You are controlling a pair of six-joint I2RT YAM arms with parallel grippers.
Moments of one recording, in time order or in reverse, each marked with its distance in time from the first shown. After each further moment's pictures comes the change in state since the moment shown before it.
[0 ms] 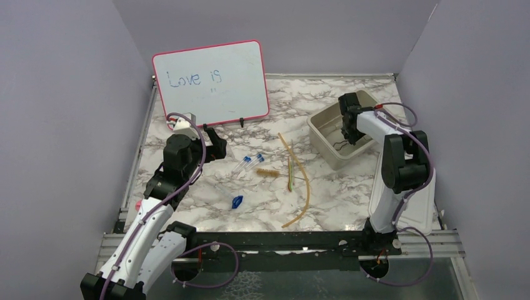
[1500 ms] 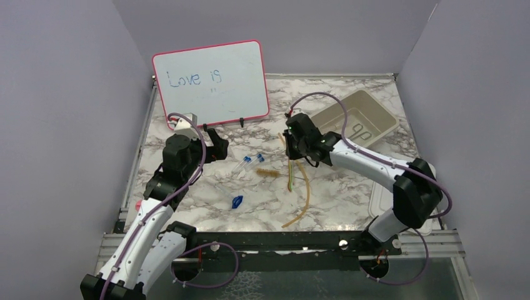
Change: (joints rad) left arm 0.000 -0.010 -0.003 0.009 0.047 0.005; right arm 0.598 -0.315 -0.119 0.246 -0.362 -0.768
